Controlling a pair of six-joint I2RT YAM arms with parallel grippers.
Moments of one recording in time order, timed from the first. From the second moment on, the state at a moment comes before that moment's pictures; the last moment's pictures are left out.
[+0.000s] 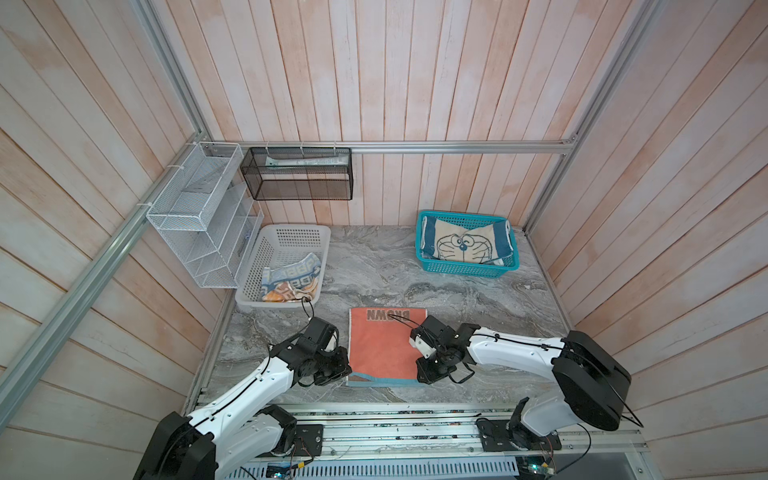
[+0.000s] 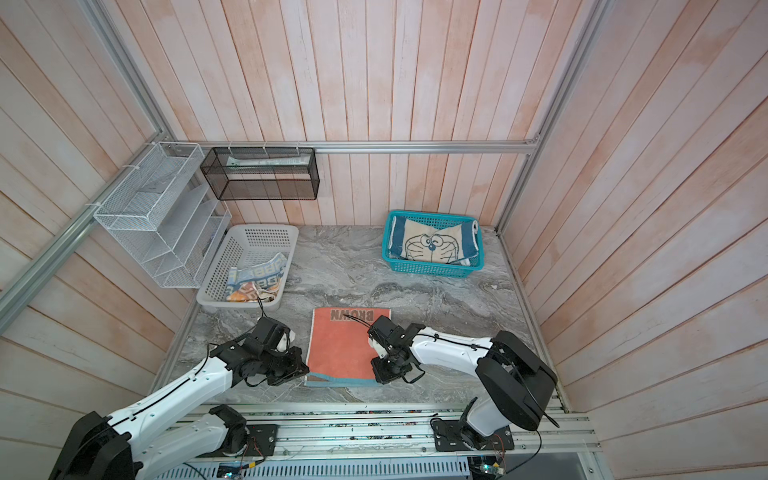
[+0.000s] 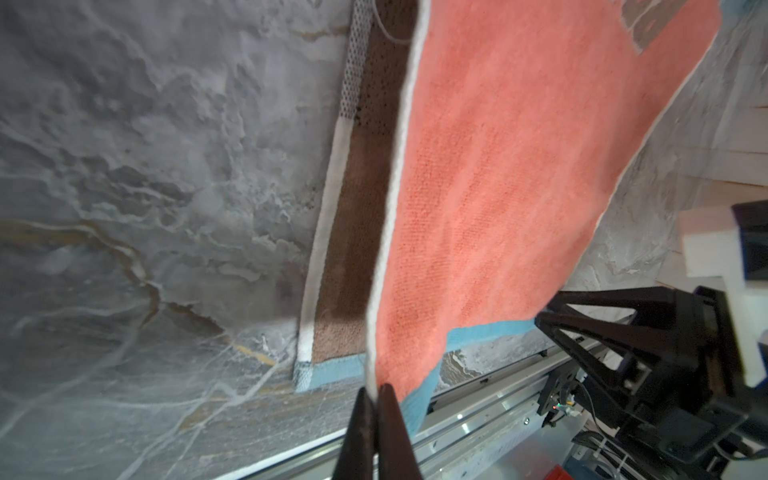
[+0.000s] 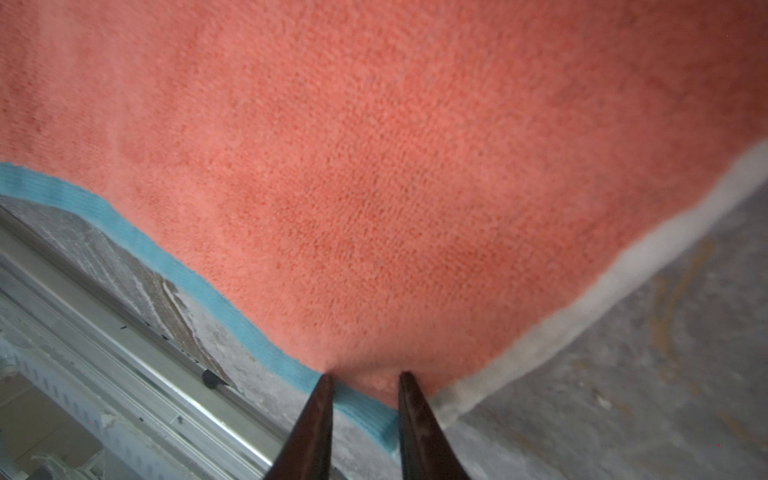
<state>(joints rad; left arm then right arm) -0.52 1.03 0.50 -0.62 0.40 -0.84 0.90 1.50 0.76 -0.60 -0.25 0.45</state>
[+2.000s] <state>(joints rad) -0.30 1.69 1.08 -0.31 0.34 -0.40 0.54 1.76 1.18 -0.36 -0.07 0.21</state>
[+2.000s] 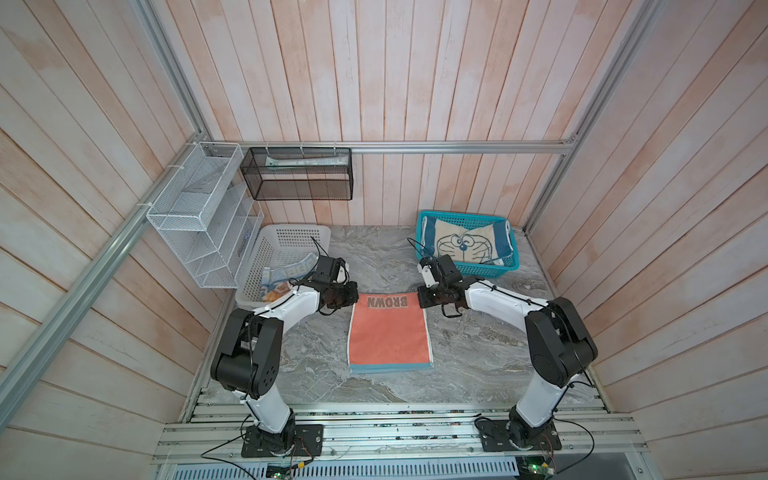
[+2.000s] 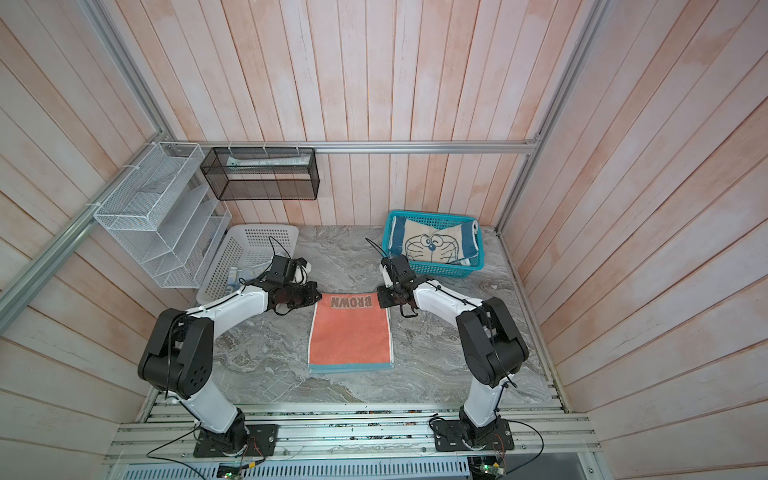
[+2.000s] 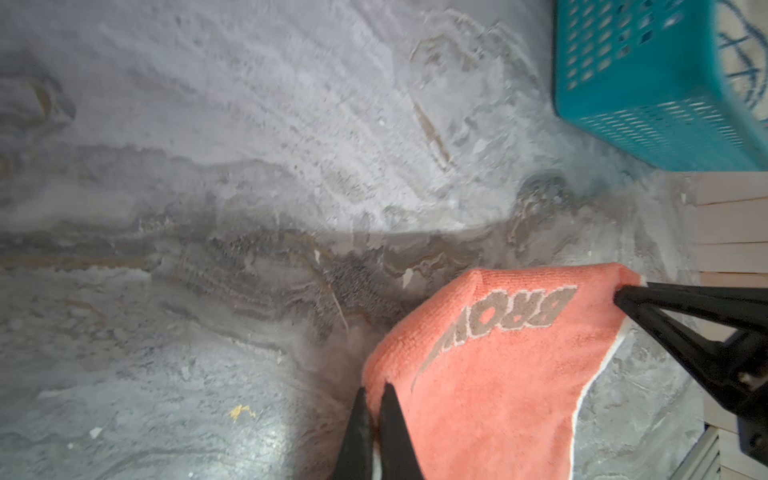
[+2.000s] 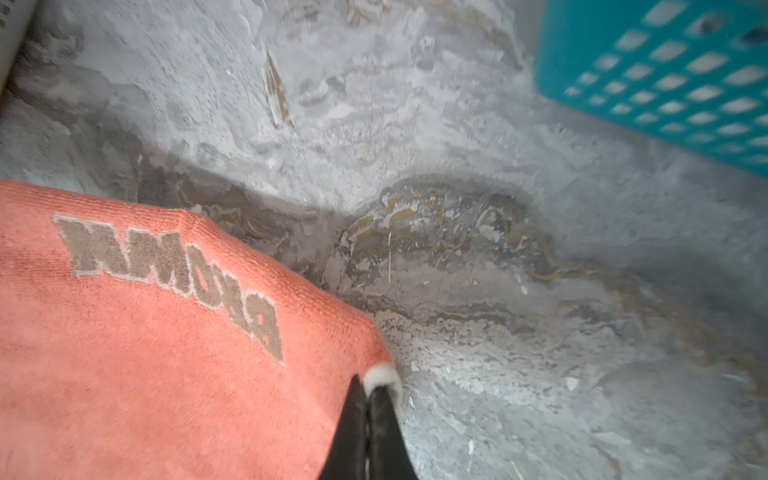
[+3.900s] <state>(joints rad) -0.32 1.19 0.43 -0.19 0.47 -0.62 0.57 1.33 0.64 -0.28 -0.24 0.48</state>
